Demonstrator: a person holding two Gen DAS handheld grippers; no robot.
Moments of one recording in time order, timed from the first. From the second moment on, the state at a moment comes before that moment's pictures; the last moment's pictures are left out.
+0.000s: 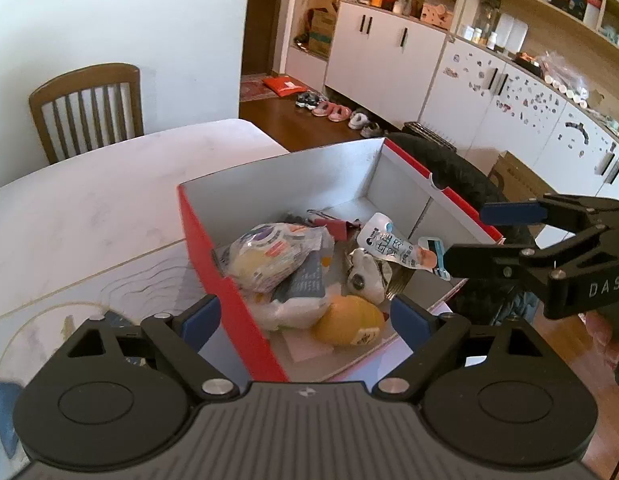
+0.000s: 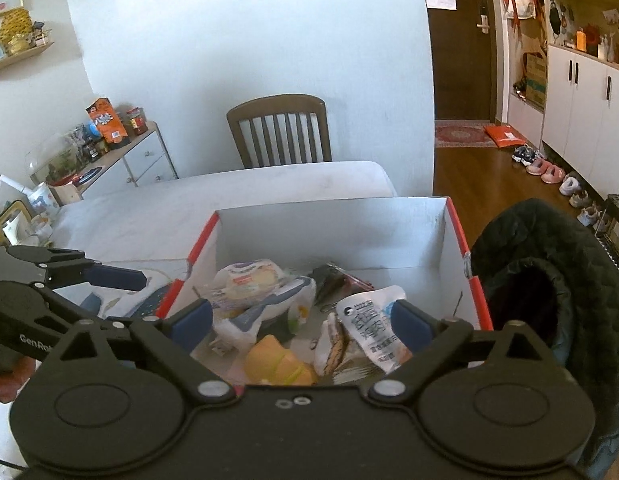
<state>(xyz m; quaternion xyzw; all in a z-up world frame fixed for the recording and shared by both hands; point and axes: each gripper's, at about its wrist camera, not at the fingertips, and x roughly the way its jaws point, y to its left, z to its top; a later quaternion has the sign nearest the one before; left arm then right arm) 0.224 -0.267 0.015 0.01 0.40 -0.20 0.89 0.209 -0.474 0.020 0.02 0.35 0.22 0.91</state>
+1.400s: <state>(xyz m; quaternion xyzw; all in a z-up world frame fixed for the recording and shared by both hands) 0.143 -0.113 0.021 0.01 0.38 -0.15 0.91 0.121 -0.324 0.032 0.00 0.33 0.18 0.93</state>
